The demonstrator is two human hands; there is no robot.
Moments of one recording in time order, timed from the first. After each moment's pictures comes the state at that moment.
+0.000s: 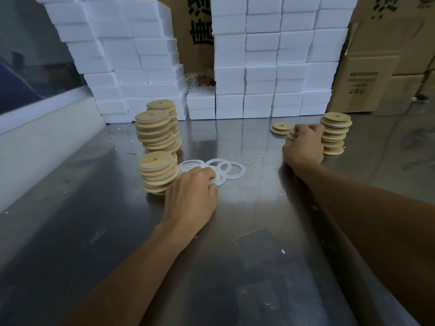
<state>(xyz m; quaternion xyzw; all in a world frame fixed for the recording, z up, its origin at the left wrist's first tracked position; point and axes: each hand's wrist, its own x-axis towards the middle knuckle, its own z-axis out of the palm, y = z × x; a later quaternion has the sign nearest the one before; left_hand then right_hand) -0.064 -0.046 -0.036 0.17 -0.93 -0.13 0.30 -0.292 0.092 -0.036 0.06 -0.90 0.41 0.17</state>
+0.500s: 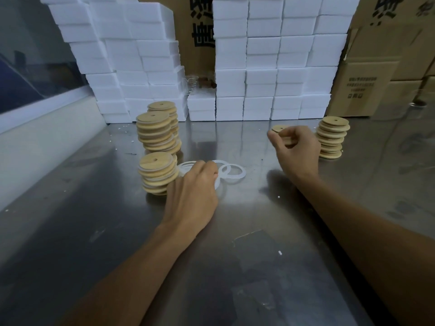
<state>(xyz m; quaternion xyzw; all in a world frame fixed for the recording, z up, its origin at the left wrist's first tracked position) -0.065 -0.042 -0.033 0.13 -0.92 -0.10 0.34 -0.254 0.096 -0.030 0.22 -0.76 0.55 0.27</state>
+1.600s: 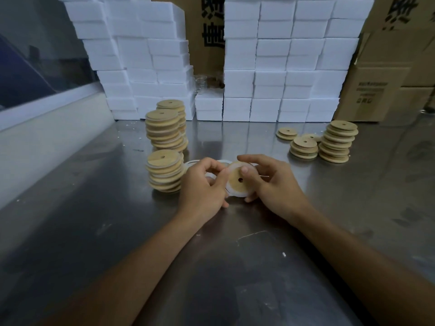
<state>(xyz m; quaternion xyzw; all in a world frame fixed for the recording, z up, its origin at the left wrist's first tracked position) -0.075 -0.037 -0.038 0.17 -0.76 -0.53 0.33 -0.165 0.092 -0.033 0.35 -0.70 0.62 -0.08</state>
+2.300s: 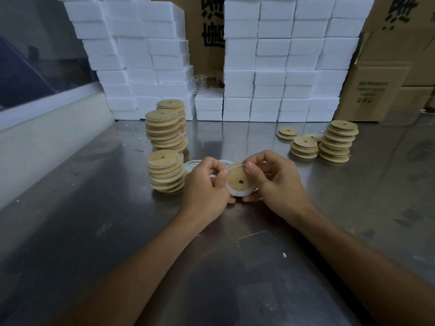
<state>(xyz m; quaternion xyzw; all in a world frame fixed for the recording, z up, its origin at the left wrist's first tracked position) -0.075 -0.033 -0.036 0.17 -0.77 -0.52 0.31 -0.157 0.092 -0.027 0.33 -0.66 0.67 -0.08</state>
